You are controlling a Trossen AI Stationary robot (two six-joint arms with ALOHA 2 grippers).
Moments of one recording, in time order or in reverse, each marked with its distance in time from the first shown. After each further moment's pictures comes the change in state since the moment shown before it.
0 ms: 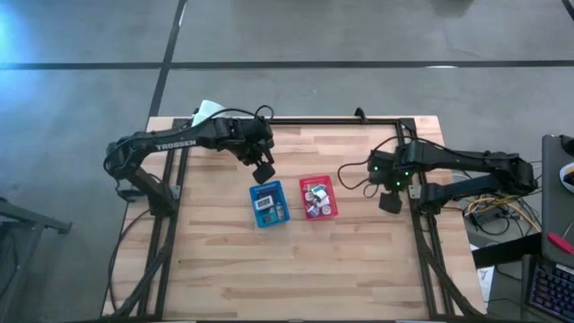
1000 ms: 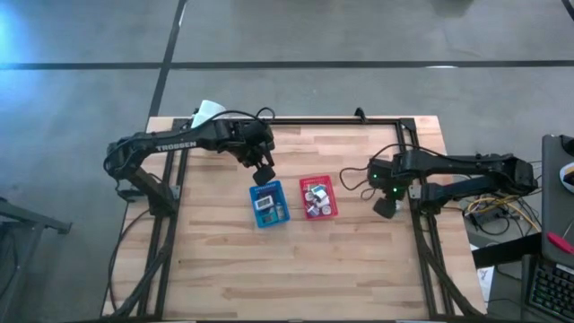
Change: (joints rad) left arm -0.021 0.001 0.000 -0.004 -0.001 -0.007; right arm 0.000 0.000 -0.182 0.137 -0.116 0.268
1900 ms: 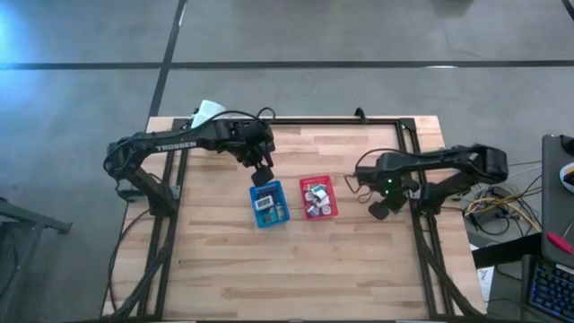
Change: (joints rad) left arm 0.000 0.000 -0.001 0.000 -0.001 0.079; right arm -0.008 0.301 0.030 -0.108 -0.033 0.238
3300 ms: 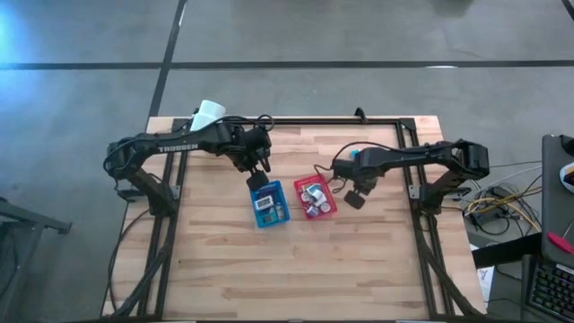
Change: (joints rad) left arm 0.000 0.000 -0.066 -0.060 0.002 -0.030; right arm 0.057 0.183 0.289 0.176 0.428 -0.173
